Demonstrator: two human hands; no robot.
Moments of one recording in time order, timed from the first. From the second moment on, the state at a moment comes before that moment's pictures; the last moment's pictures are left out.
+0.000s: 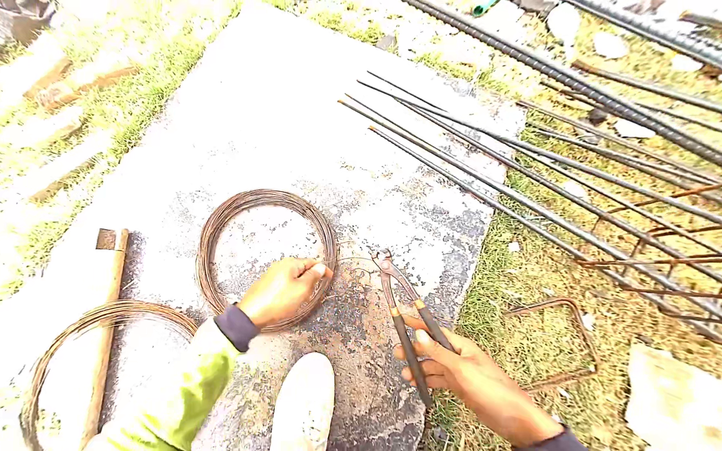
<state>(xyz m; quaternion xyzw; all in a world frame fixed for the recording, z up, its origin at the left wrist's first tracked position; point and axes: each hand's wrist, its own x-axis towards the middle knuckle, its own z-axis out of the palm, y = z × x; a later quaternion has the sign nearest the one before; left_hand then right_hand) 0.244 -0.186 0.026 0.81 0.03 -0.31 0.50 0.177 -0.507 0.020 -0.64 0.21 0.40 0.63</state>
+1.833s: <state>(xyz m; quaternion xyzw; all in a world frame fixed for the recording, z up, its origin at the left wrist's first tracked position) 0.268 -0.184 0.097 0.73 -0.20 -0.58 0.29 0.048 -0.398 0.000 -0.72 0.07 0.42 0.55</state>
